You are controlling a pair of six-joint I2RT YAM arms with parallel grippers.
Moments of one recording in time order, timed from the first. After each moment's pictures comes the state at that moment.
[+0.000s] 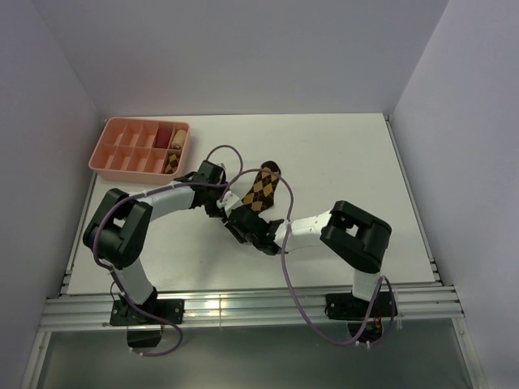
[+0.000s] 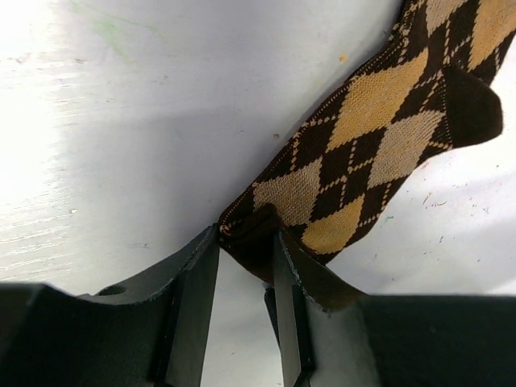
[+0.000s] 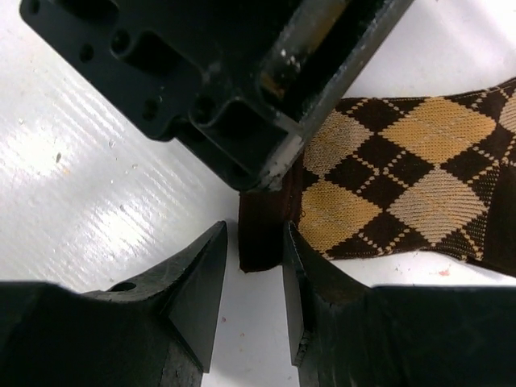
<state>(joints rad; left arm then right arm) -0.52 1.75 1.00 -0.29 0.14 -0.62 1.06 1.82 0.88 0.23 0.33 0.12</state>
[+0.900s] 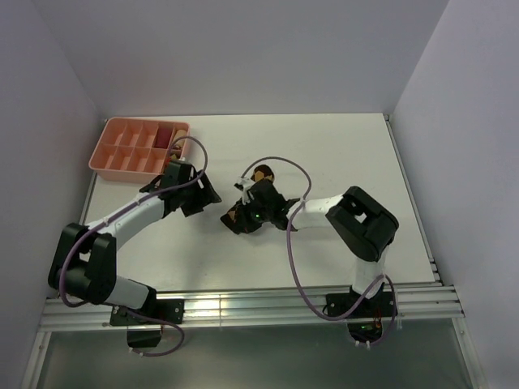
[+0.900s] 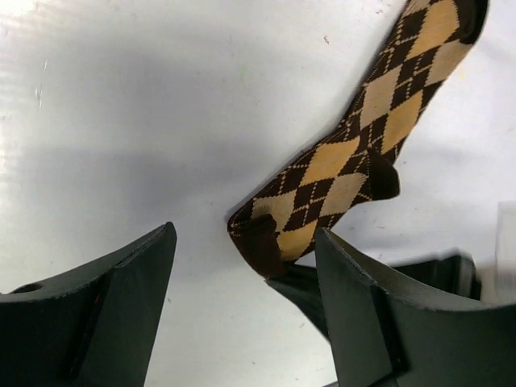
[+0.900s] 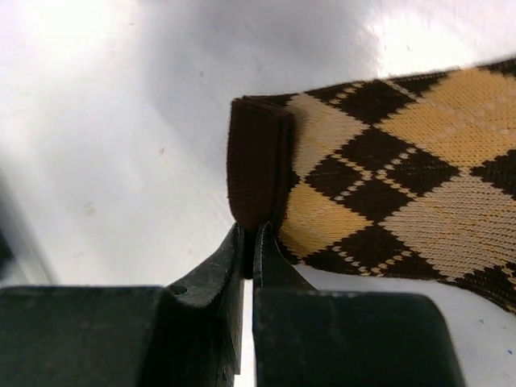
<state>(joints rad) -0.37 1.46 0.87 -0.30 0.11 -0.77 0.83 1.83 0.91 0.21 -0.26 0.34</state>
